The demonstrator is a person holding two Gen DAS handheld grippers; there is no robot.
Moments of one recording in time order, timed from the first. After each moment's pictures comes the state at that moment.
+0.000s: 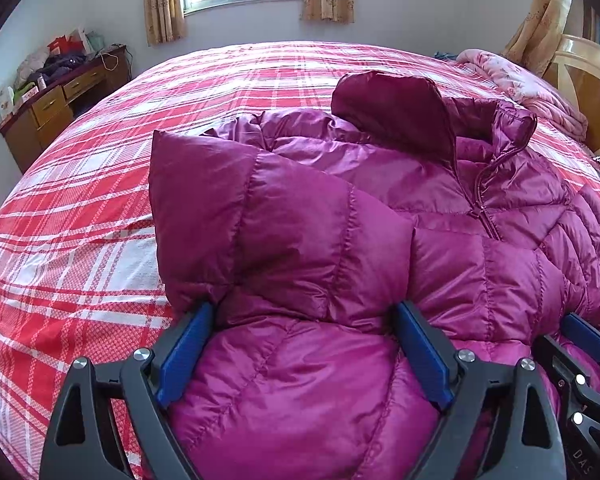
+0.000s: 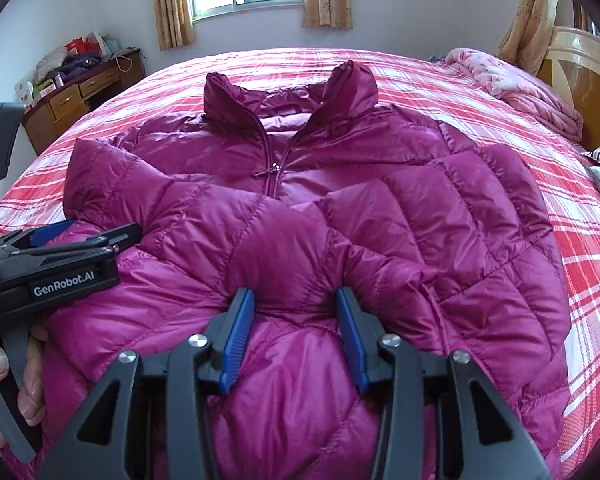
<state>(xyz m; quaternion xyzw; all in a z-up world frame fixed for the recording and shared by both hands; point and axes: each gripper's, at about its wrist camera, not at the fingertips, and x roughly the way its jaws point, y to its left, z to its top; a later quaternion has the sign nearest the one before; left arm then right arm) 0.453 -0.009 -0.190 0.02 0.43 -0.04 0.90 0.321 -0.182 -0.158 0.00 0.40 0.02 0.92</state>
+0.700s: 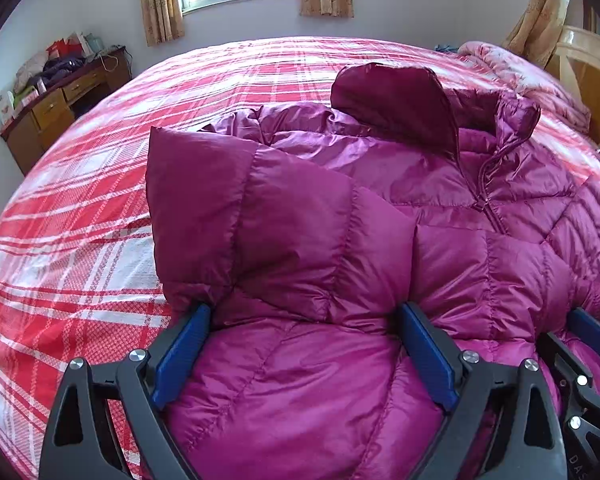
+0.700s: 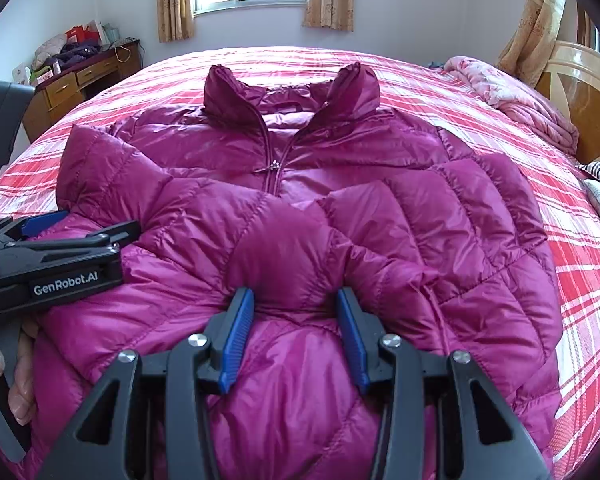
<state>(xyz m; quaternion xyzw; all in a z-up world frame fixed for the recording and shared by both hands) 0.456 -0.010 -0.193 0.02 0.43 -0.04 0.90 0.321 -0.177 -0.159 -0.03 0.40 0.01 0.91</state>
